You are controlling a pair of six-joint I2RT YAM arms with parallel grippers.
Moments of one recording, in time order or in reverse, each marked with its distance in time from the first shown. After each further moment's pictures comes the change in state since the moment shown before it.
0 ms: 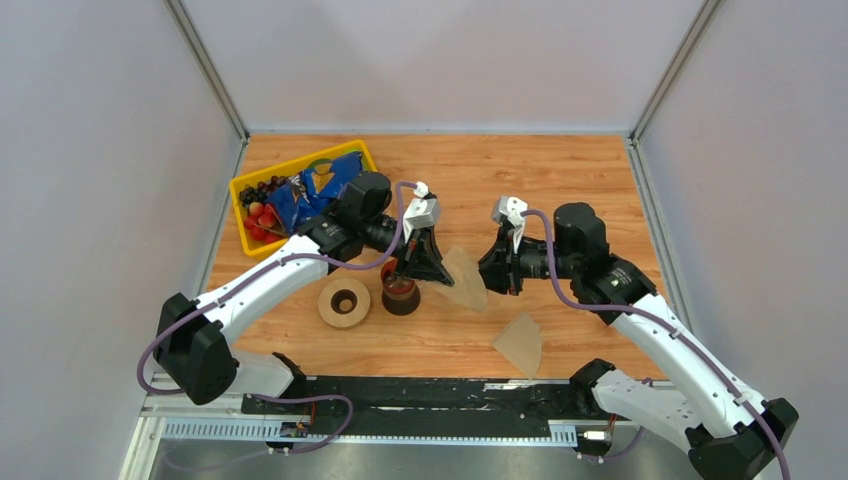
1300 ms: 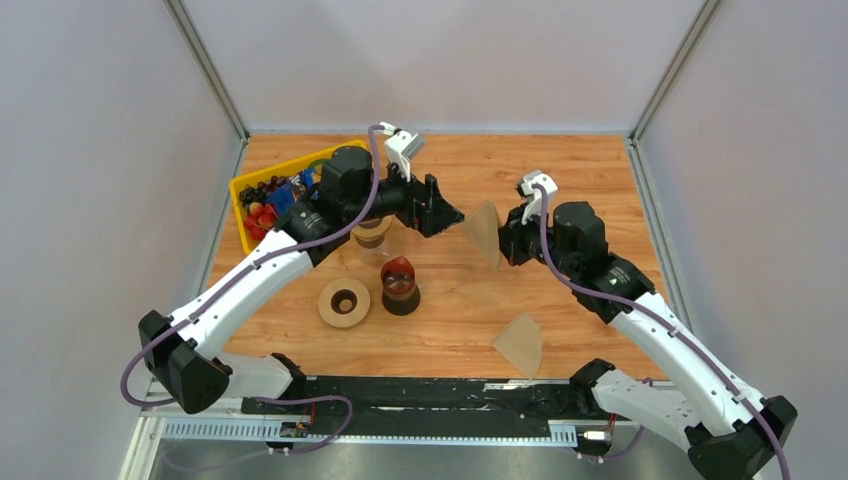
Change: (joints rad) left arm -0.007 -0.056 0.190 -0.012 -0.784 -0.457; right arm 0.000 0.004 0.001 0.011 0.619 0.158
